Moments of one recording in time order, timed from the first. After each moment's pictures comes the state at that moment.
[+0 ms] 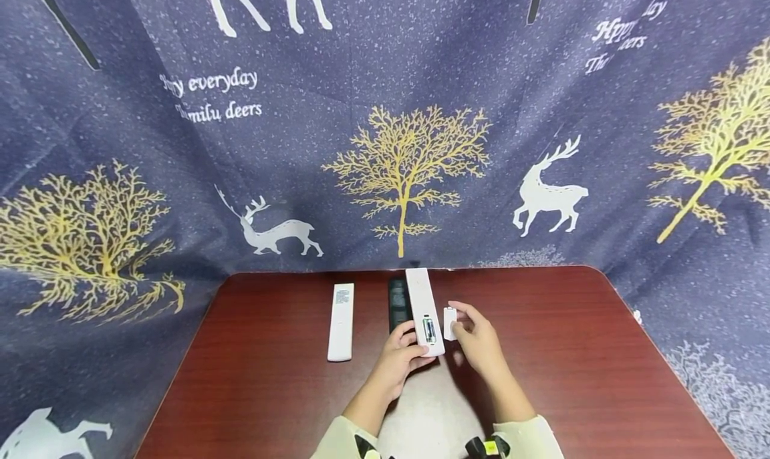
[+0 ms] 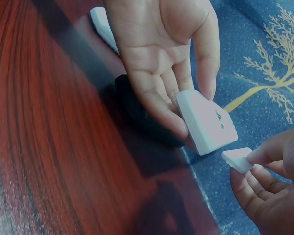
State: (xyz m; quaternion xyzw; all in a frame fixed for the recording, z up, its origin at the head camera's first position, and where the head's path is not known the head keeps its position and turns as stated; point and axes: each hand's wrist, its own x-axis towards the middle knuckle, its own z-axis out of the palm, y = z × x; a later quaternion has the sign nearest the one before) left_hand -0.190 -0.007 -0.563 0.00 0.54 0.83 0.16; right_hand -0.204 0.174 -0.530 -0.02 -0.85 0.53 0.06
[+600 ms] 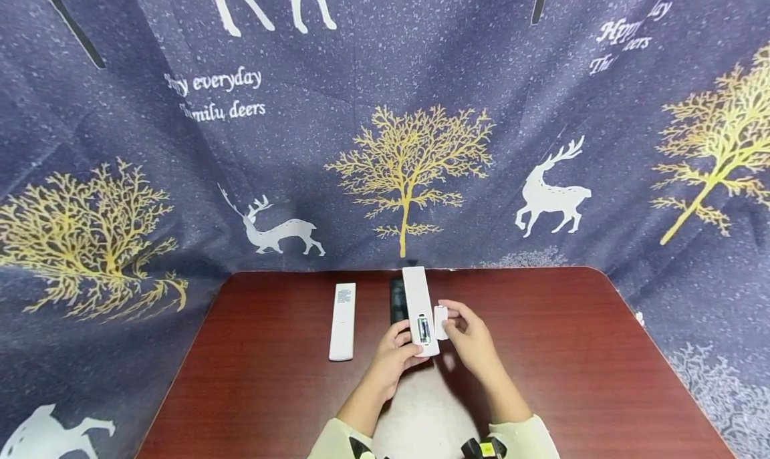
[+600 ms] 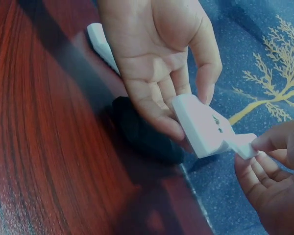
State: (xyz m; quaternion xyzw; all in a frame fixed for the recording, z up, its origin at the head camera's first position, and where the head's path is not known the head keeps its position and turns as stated) left_hand -0.189 -0.020 -0.559 0.01 0.56 0.82 0.15; right_hand -0.200 0.157 -0.520 0.03 -0.80 0.60 0.05
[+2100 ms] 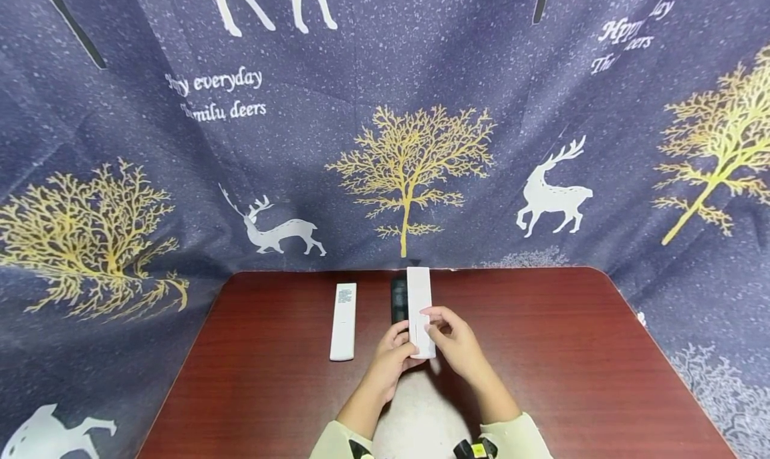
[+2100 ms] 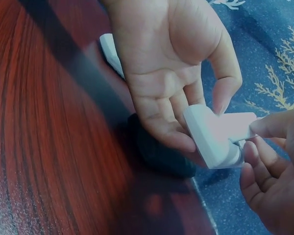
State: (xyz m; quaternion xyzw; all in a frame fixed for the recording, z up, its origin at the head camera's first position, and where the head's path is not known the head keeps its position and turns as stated) left_hand -0.186 -0.023 -0.559 -0.01 0.56 0.81 0.14; right_hand -0.199 0.138 -0.524 0.10 -0.81 0.58 0.05
